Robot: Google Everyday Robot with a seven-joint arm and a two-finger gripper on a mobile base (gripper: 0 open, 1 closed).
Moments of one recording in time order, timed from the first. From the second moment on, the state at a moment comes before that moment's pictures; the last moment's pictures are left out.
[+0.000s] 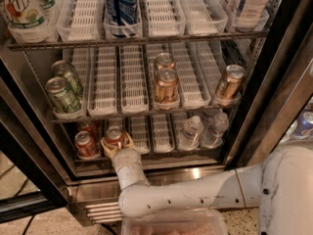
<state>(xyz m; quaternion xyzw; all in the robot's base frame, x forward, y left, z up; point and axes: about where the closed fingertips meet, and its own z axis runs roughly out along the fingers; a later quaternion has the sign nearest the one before) 0.619 0.114 0.619 -0.13 0.69 0.08 0.71</state>
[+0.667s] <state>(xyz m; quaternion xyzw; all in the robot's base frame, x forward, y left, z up) 0.616 0.108 0.626 -0.13 0.69 0.09 0.70</state>
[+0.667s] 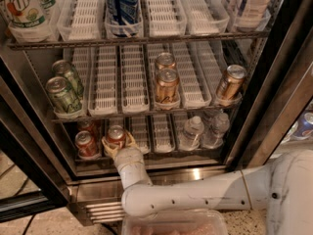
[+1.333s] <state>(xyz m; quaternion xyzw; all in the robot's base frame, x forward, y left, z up) 0.610 0.101 0.634 -0.12 0.70 0.11 0.69</state>
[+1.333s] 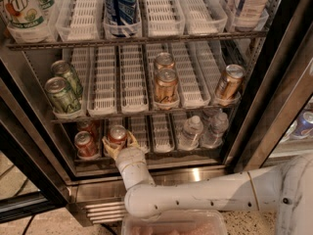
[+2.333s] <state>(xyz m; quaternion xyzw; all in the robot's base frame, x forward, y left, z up) 0.575 0.091 0.652 -0.13 0.70 0.12 0.70</state>
